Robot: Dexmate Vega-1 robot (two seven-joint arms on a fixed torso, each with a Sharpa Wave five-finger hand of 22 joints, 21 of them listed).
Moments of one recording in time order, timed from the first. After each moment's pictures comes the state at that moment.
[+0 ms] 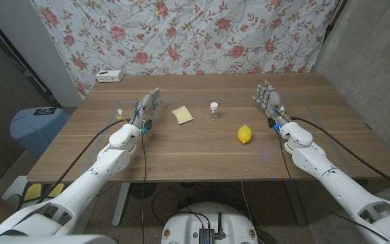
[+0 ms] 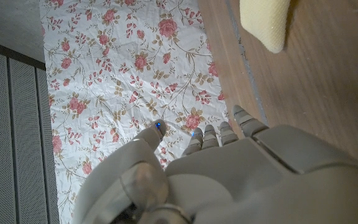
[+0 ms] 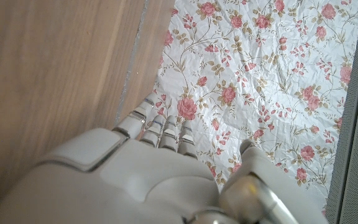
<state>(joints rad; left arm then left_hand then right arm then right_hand) 0.84 0.51 0.37 -1.29 -0.65 -0.30 -0.05 0.32 0.17 0.59 0.12 0.17 -0.03 0.10 0.17 0.17 -0.06 0.07 0.19 0.17 -0.09 0.08 0.17 0.16 0.06 0.05 0.19 0.17 -0.84 -0.50 -0.37 -1.28 0.64 0.30 0.03 0.05 0.05 0.35 0.12 0.24 0.13 -0.03 0.18 0.17 0.12 0.02 0.19 0.18 0.04 -0.03 0.19 0.22 0.31 -0.04 0.18 0.16</state>
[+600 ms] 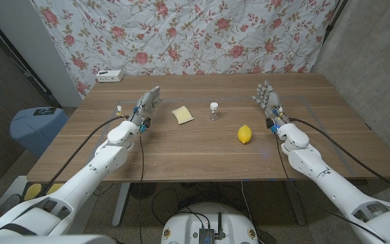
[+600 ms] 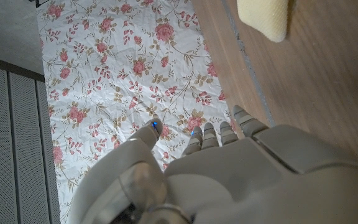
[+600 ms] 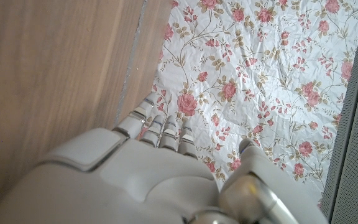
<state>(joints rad) 0.80 0.53 0.39 -1.26 -0.61 -0.28 -0.06 0.34 0.12 0.58 0.05 0.17 0.00 0.04 0.18 0.17 -0.02 0.02 0.20 0.17 -0.05 0.06 0.18 0.16 0.05 0.06 0.19 0.17 -0.83 -0.47 -0.38 -1.25 0.61 0.36 -0.01 0.05 0.05 0.35 0.12 0.24 0.13 -0.03 0.18 0.17 0.12 0.02 0.19 0.18 0.04 -0.03 0.19 0.21 0.31 -0.04 0.18 0.16</state>
